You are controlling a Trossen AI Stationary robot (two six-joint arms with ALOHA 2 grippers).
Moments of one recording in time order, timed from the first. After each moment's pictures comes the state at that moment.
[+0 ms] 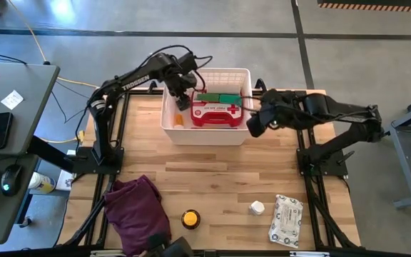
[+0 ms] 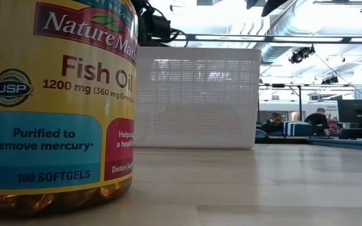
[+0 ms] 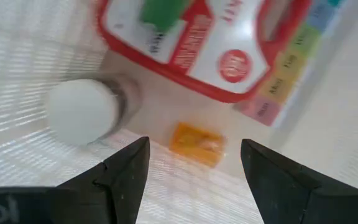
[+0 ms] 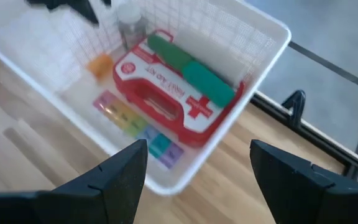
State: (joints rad) left arm 0.63 1.89 1.89 -1.32 0.05 0.18; right arm 0.02 1.36 1.65 -1.31 0.62 0.76
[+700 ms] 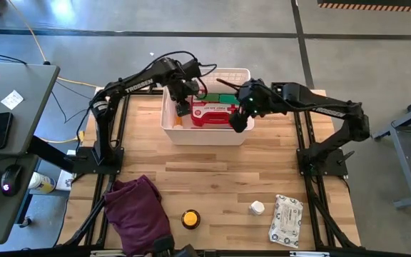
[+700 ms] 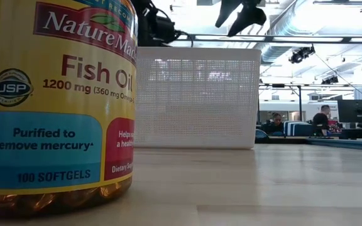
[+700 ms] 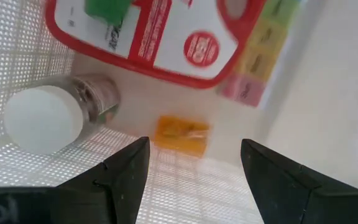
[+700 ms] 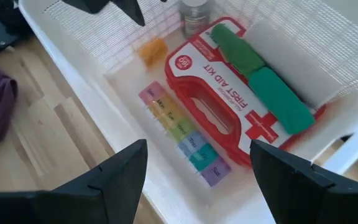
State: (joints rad) left arm 0.58 1.91 1.88 -1.35 0.04 0.26; right arm -0.21 1.50 1.65 -1.04 0.21 0.43
